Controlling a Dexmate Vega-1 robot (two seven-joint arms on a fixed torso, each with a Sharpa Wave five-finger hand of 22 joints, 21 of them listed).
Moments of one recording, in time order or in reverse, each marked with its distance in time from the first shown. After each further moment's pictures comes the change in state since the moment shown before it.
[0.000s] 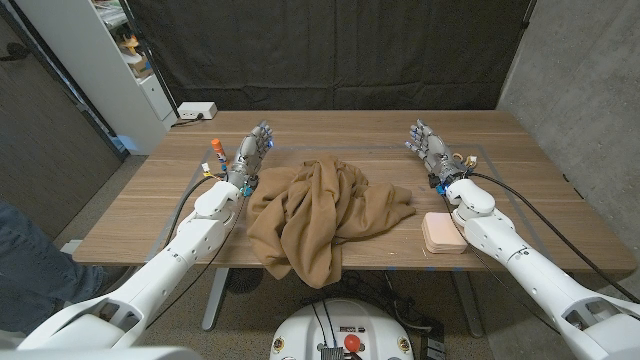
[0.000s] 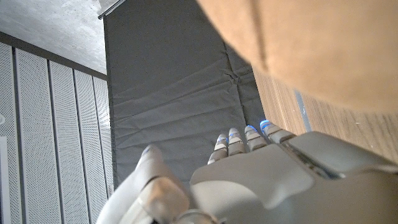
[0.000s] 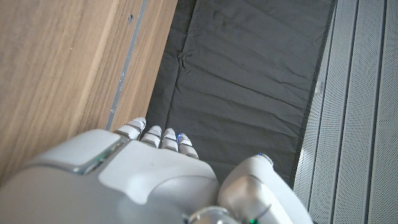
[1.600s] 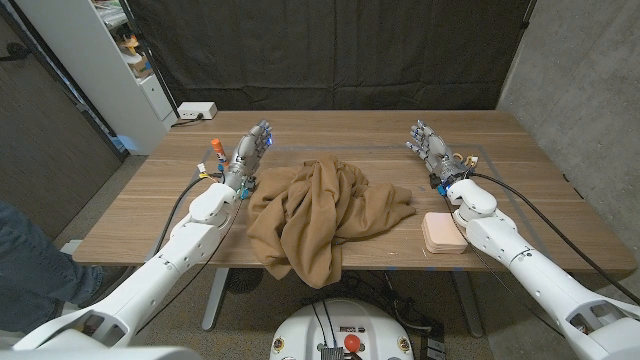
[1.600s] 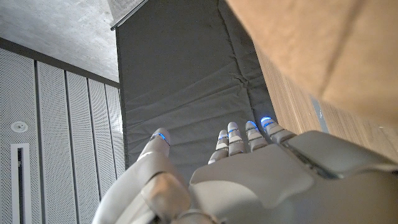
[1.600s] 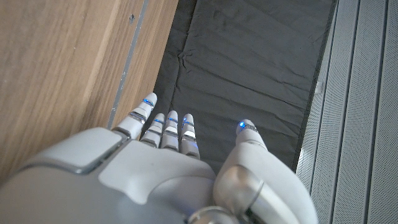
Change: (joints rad) left arm 0.055 0.043 -0.012 -0.098 0.020 -0.018 0.029; left_hand 0.008 0.008 0.004 -0.004 0.000 0.000 0.000 0.000 0.000 0.000 0.000 0.000 0.000 0.000 0.000 0.000 0.000 0.000 0.000 0.000 0.000; right arm -0.014 -0.014 0.005 -0.032 0.000 -0.011 -0.011; right_hand 0.000 0.000 0.000 0.000 0.000 0.003 -0.004 0.000 0.000 0.001 0.001 0.000 0.000 0.000 0.000 0.000 0.000 0.000 0.000 0.000 0.000
